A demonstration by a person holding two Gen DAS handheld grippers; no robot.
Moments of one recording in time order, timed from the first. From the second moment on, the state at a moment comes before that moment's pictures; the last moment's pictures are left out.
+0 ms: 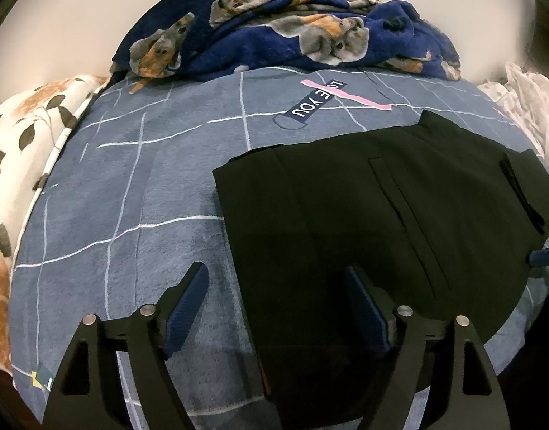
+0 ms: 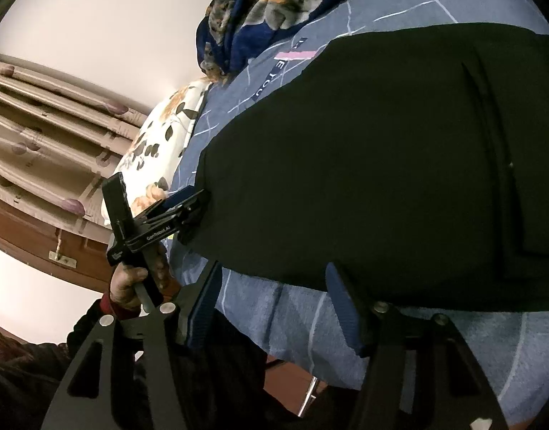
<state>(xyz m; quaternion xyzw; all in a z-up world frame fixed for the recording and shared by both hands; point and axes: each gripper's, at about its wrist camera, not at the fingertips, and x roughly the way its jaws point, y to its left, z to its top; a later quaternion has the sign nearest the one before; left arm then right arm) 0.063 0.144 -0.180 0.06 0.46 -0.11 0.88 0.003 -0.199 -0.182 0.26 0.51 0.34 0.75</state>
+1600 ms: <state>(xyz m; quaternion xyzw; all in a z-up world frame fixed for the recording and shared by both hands) 0.101 0.174 -0.187 -0.09 0.51 -0.25 0.82 0.004 -0.198 -0.195 0.29 0.51 0.33 0.74</state>
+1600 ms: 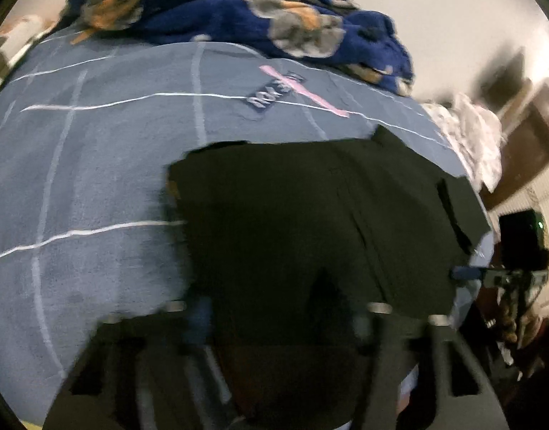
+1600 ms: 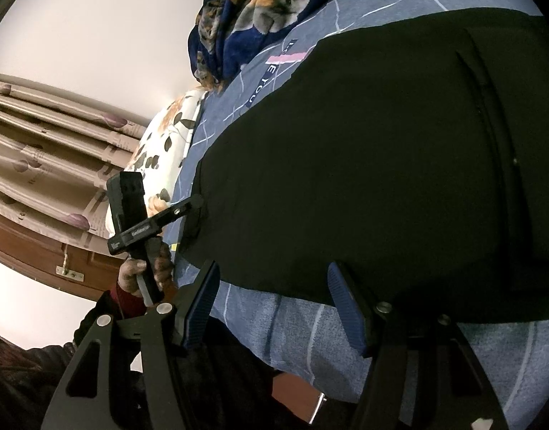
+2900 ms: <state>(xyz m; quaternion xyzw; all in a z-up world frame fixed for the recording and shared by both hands) 0.091 0.185 -0.191 -0.16 0.52 -0.26 0.80 0.005 -0.195 -0.193 0.30 0.50 0.33 0.74</state>
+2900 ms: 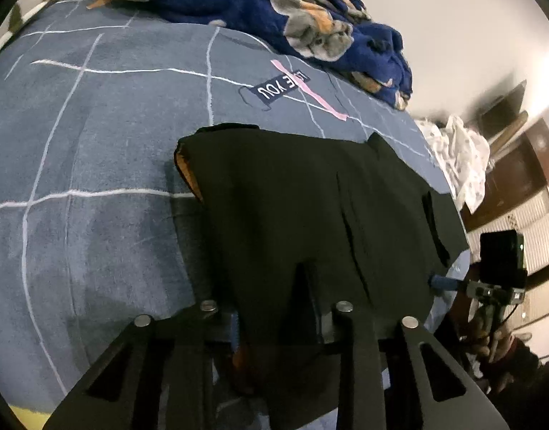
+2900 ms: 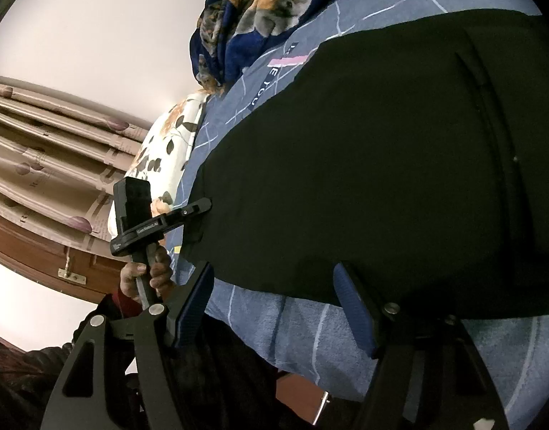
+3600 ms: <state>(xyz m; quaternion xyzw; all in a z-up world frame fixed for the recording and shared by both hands) 0.075 0.013 -0.038 -0.19 0.44 -0.42 0.77 0.023 -0.273 -0.167 0.49 0.39 0.37 0.69</state>
